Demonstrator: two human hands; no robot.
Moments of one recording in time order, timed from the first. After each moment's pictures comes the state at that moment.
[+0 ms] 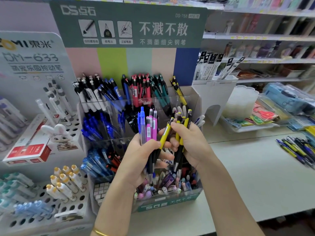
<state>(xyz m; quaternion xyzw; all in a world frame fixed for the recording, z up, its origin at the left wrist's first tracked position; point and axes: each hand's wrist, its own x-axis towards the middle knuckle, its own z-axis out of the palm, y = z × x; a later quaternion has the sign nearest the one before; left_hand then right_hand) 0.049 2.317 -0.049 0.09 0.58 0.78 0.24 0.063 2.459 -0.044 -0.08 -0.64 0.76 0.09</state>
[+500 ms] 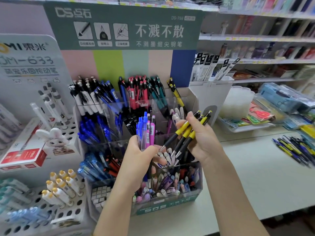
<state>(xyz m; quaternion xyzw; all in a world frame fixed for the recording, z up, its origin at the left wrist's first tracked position) 0.049 2.321 -0.053 0.06 0.68 0.71 0.18 0.060 2.481 -0.040 -0.16 -0.50 0.83 0.17</state>
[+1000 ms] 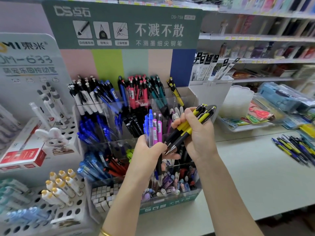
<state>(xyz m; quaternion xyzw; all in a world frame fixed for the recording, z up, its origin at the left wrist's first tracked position) 0.052 2.338 -0.049 0.06 0.64 0.73 0.22 0.059 2.461 -0.033 -0.09 -0.48 0.83 0.28</state>
